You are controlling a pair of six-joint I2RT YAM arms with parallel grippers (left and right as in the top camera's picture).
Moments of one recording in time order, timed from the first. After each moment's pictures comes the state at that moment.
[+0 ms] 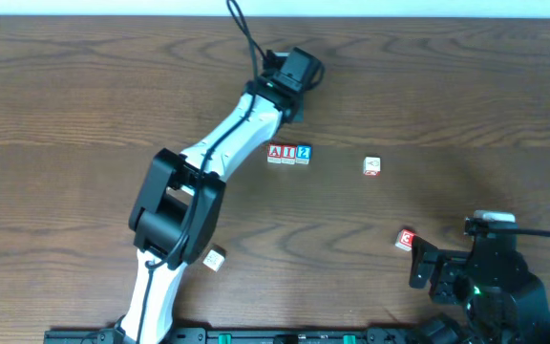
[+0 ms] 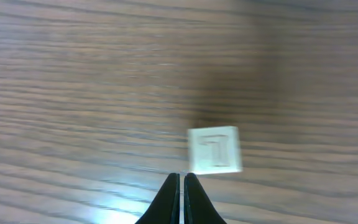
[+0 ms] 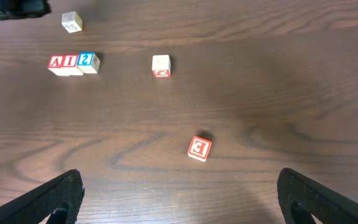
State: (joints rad) left arm -0.54 2.20 1.77 -0.66 -0.31 -0.46; right arm 0.51 0.53 1.00 -1.30 0.33 0.50
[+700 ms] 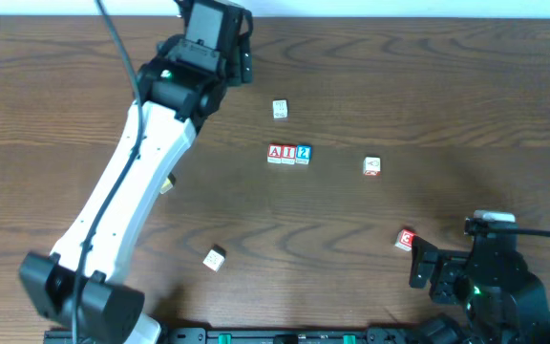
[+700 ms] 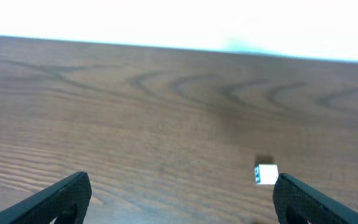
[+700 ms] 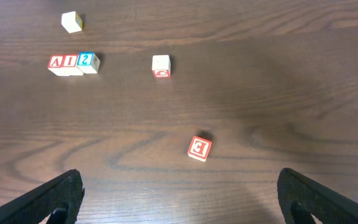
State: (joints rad) left arm -0.40 1.71 1.77 -0.85 -0.38 -0.34; right arm 0.51 0.53 1.00 -1.30 0.33 0.50
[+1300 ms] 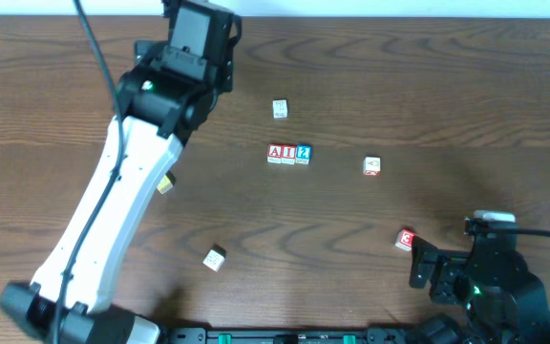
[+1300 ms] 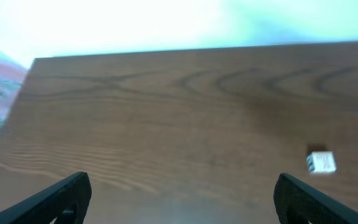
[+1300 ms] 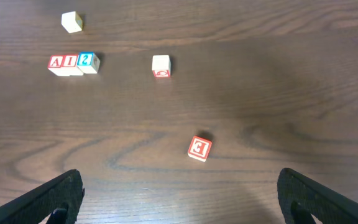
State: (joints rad) left arm -0.40 1.62 1.77 -0.96 -0.51 -0.20; right arm 0.51 0.53 1.00 -1.30 0.33 0.50
